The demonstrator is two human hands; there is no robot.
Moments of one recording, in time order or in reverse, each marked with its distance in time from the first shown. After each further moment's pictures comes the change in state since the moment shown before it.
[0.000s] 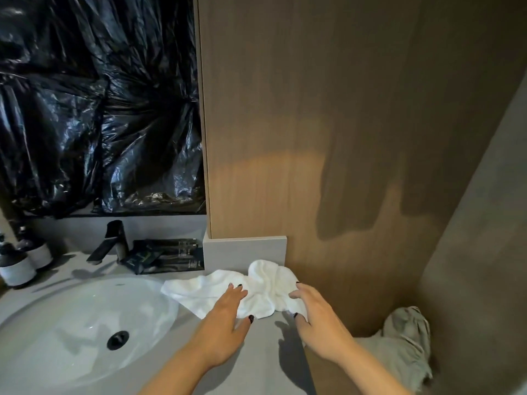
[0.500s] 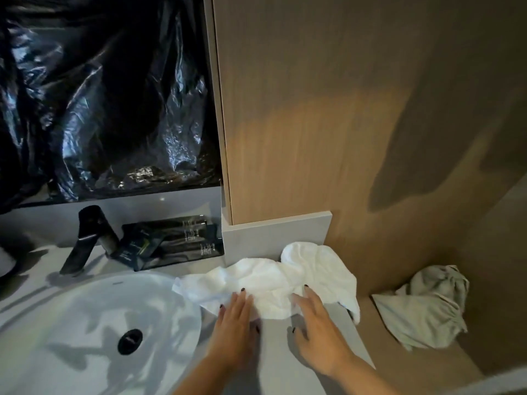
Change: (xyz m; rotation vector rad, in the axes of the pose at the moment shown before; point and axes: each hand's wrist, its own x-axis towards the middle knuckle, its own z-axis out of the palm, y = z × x) left_hand 0.081 -0.170 0.044 0.312 -0.241 -0.094; right_hand 0.103 0.003 0.148 0.028 -0.174 0.228
